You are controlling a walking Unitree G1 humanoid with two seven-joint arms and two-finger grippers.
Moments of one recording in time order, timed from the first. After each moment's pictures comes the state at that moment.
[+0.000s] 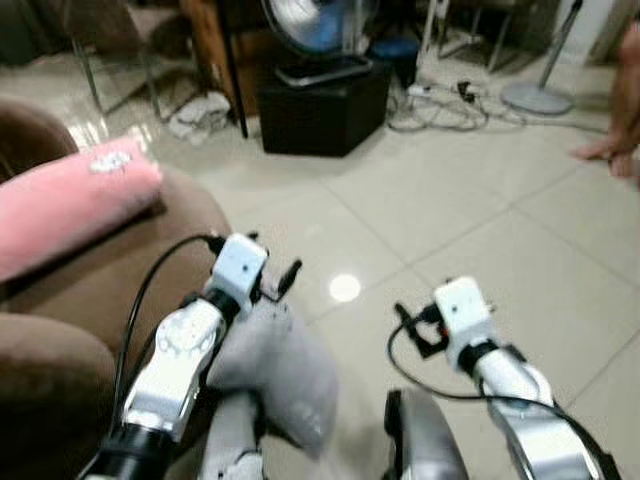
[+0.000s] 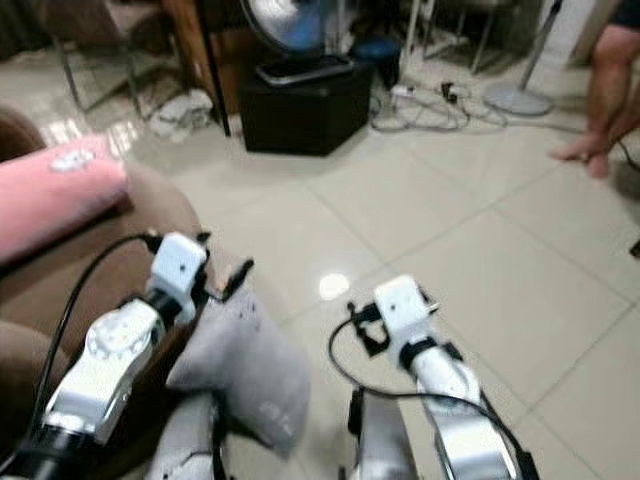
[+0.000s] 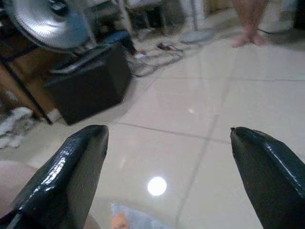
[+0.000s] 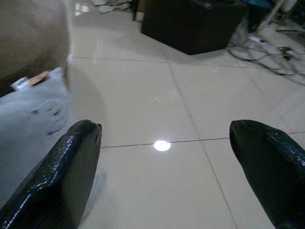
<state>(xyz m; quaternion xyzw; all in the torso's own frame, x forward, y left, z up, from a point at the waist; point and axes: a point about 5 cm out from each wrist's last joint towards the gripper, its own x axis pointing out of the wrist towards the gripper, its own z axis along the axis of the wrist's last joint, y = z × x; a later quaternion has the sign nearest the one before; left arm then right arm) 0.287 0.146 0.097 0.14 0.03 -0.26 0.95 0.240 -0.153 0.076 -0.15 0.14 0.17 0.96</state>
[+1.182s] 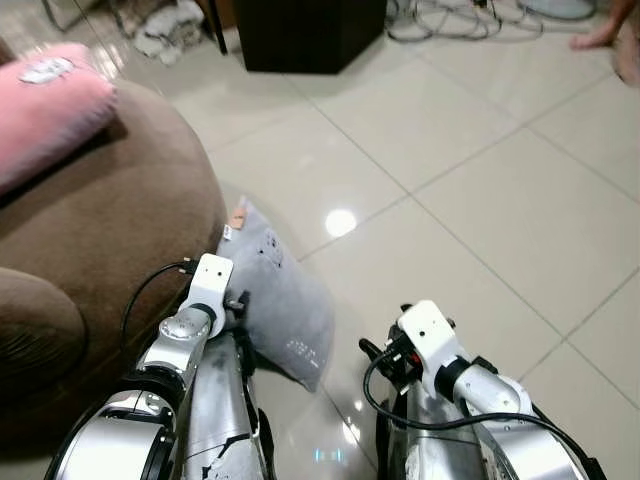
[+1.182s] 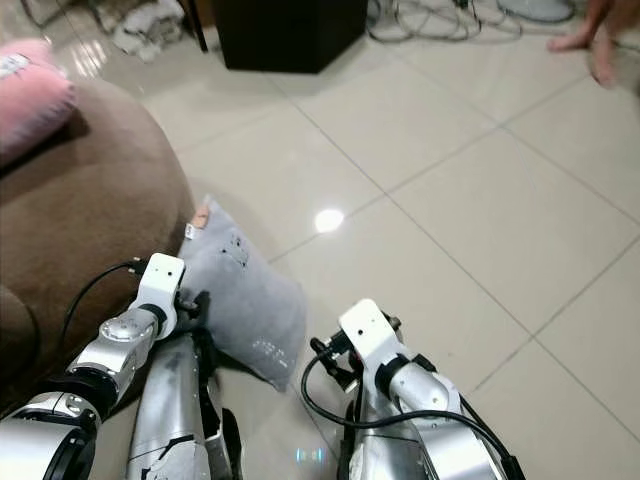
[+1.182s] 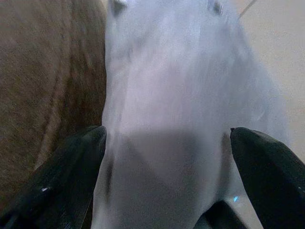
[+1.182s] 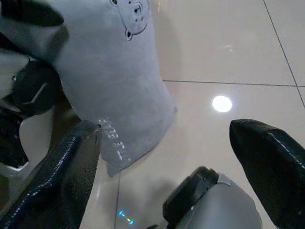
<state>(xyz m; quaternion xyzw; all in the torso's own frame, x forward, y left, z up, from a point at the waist) 0.316 0.202 0.022 0.14 0.27 -0.05 0.95 0.225 -0.124 0.070 -0.15 0.16 0.30 0.93</state>
